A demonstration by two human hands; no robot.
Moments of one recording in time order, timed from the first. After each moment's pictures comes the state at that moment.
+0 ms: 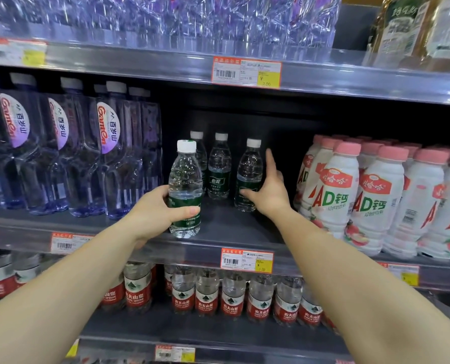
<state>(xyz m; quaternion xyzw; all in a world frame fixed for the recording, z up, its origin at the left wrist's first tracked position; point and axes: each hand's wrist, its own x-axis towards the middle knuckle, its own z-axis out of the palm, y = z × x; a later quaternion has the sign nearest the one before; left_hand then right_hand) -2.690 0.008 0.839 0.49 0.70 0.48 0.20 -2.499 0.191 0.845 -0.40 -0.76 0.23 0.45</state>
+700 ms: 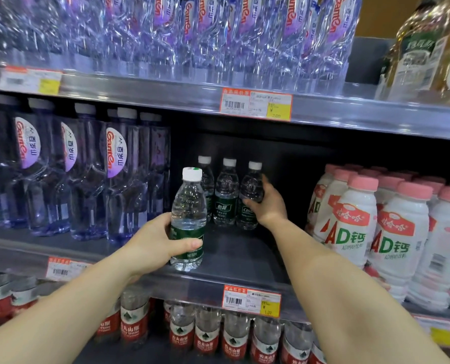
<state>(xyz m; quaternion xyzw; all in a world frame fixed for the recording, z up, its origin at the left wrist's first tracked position) -2.689 0.012 0.836 0.50 0.69 0.48 0.18 -2.546 0.271 0.850 -0.38 -0.79 0.21 0.44</state>
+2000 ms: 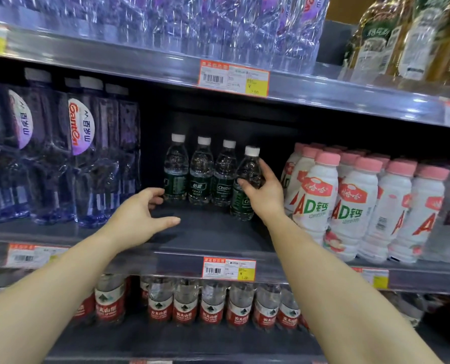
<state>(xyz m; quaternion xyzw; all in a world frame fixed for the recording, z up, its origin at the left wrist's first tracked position) -2.703 0.035 0.824 0.55 0.71 0.43 0.07 -2.485 0.193 0.855 -0.39 -0.71 0.26 0.53</state>
